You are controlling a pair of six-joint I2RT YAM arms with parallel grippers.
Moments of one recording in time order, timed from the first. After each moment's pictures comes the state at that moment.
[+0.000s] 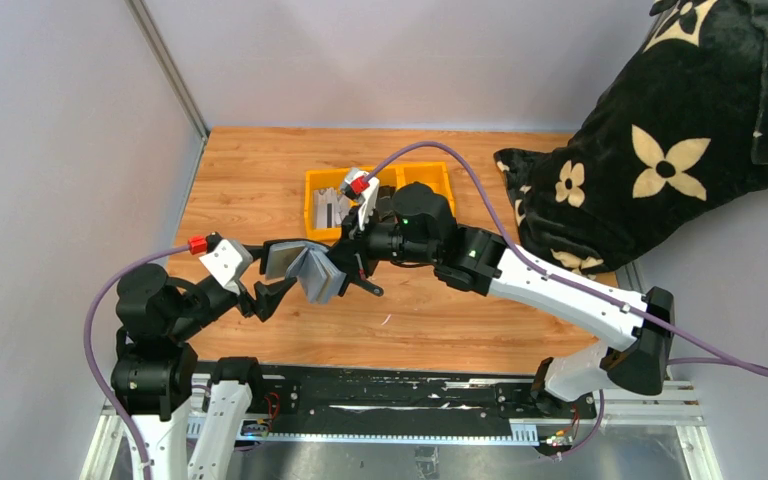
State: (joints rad) left arm 0.03 0.42 1.01 -0.77 0.77 0.26; right arm 1.10 1.42 1.40 -0.21 -0.26 0.29
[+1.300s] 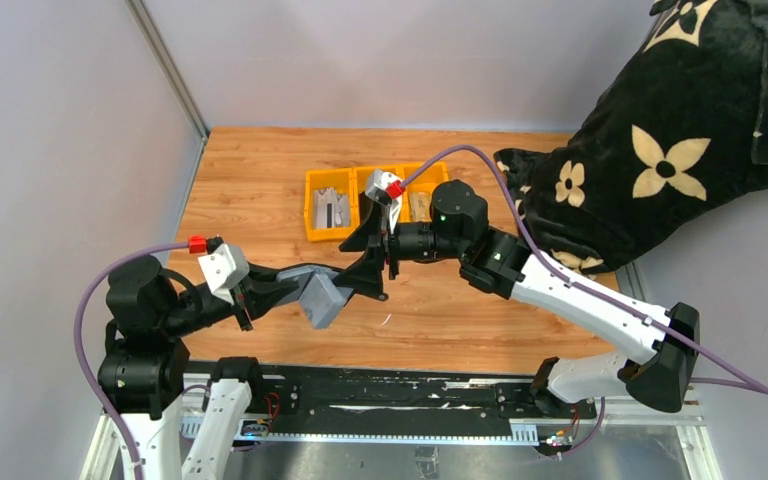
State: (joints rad) left arm 0.03 0.49 1.15 -0.89 1.07 0.25; right arm 1.00 1.28 1.22 0.00 -0.59 0.22
